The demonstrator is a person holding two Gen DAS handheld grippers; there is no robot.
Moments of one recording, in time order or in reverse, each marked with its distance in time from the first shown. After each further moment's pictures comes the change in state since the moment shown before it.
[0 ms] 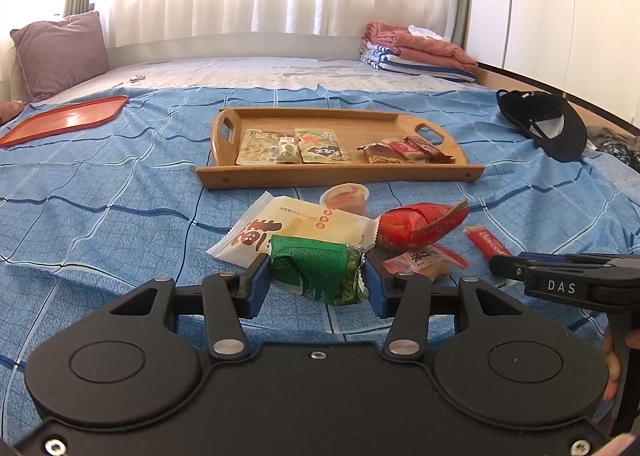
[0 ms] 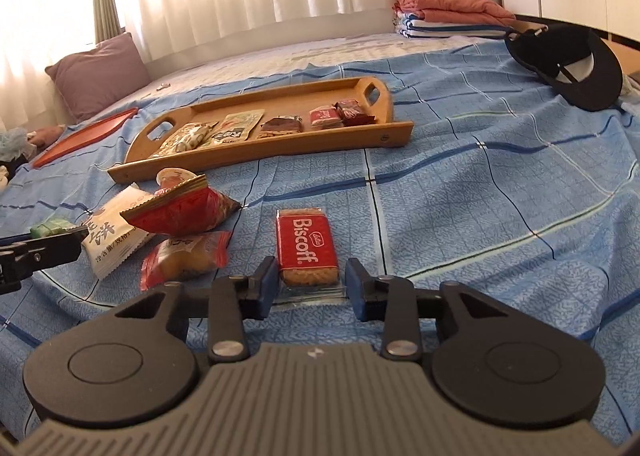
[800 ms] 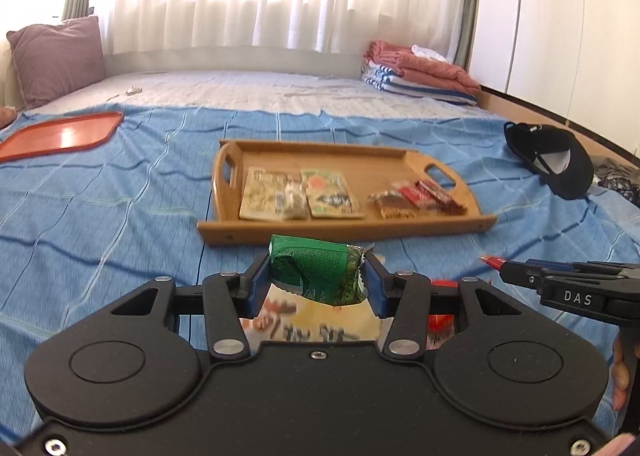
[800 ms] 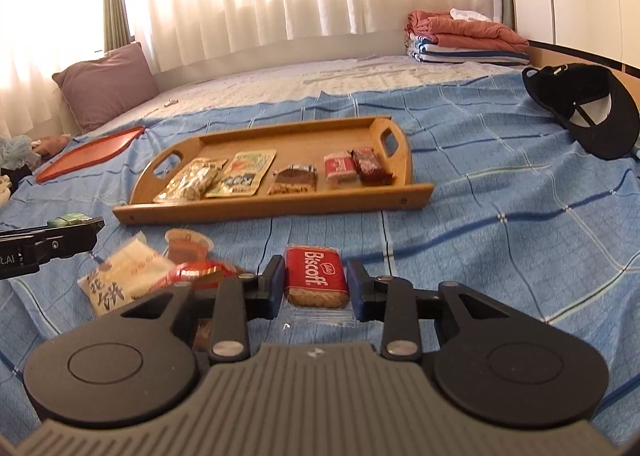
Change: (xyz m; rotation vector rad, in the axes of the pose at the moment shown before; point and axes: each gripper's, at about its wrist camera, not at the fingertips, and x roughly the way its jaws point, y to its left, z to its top) left arm 0.026 0.021 0.055 -0.032 -0.040 -0.028; right arm 0.007 0.010 0.050 -0.027 -0.045 0.012
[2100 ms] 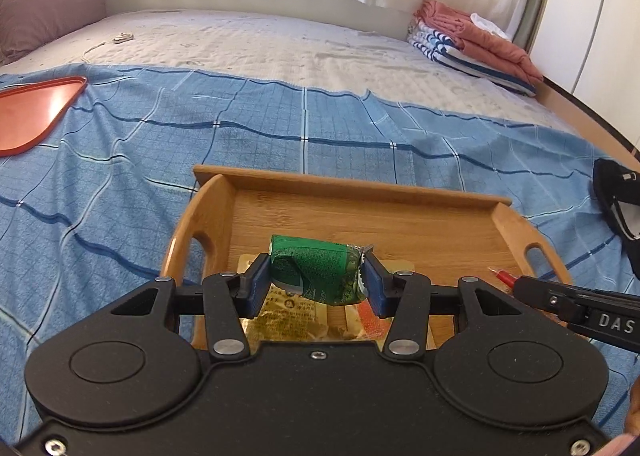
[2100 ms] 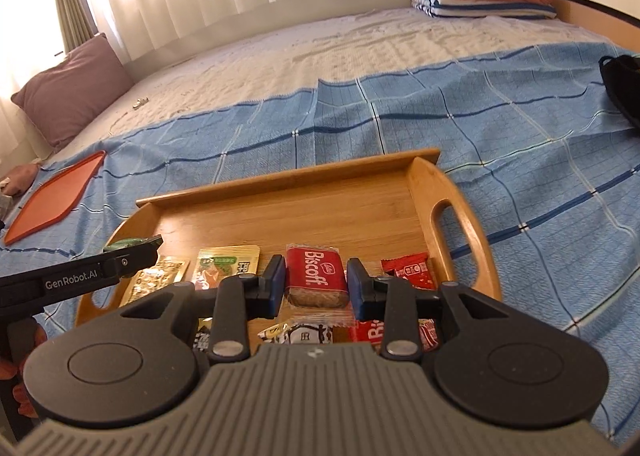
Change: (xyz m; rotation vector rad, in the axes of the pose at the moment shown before) left arm 0.260 0.044 0.128 -0.118 0.192 0.048; right arm 0.196 -0.006 0.136 0.113 0.182 0.020
